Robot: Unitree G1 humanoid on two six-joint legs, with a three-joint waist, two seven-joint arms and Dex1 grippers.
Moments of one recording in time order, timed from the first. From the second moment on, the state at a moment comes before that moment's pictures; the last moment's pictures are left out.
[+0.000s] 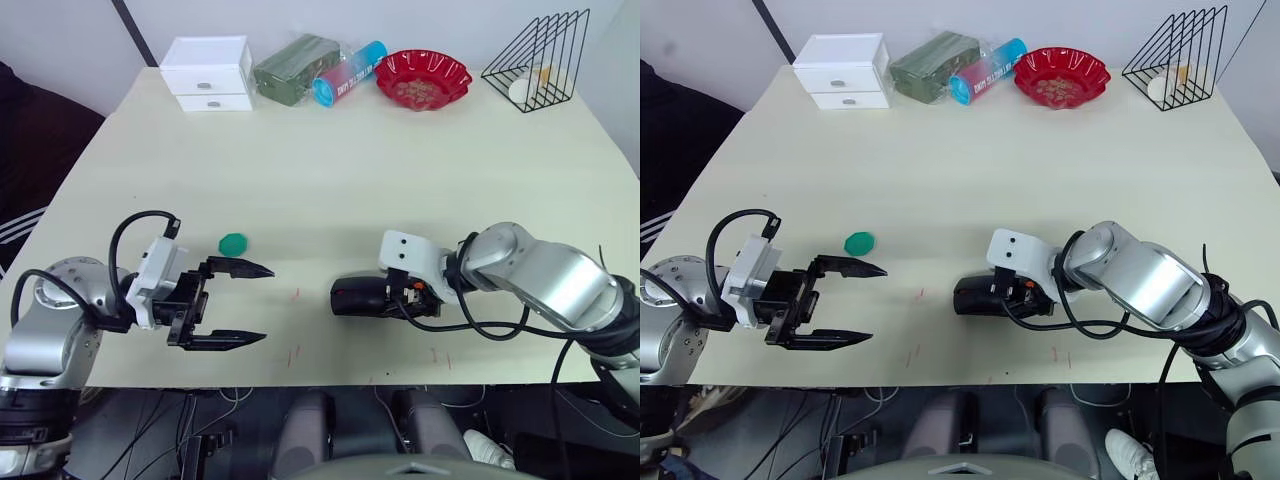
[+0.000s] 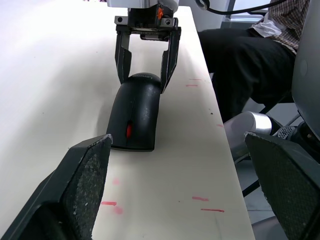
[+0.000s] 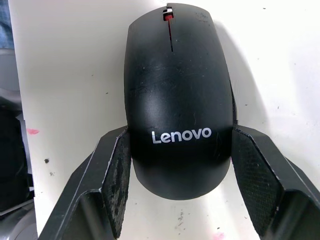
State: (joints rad) left arm -0.08 0.94 0.21 -0.17 -0.65 0.20 -1.57; right arm -0.82 -0.70 0.58 -0.57 0.42 1.35 0.82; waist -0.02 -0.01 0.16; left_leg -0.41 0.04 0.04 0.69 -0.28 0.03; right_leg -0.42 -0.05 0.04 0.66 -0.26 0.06
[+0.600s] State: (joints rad) left arm -0.07 0.94 0.22 -0.17 -0.65 0.20 -1.57; right arm -0.85 -0.70 0.62 -0.55 0.42 1.35 0.81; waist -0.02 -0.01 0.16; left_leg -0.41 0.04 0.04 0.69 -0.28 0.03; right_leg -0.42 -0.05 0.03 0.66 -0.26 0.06
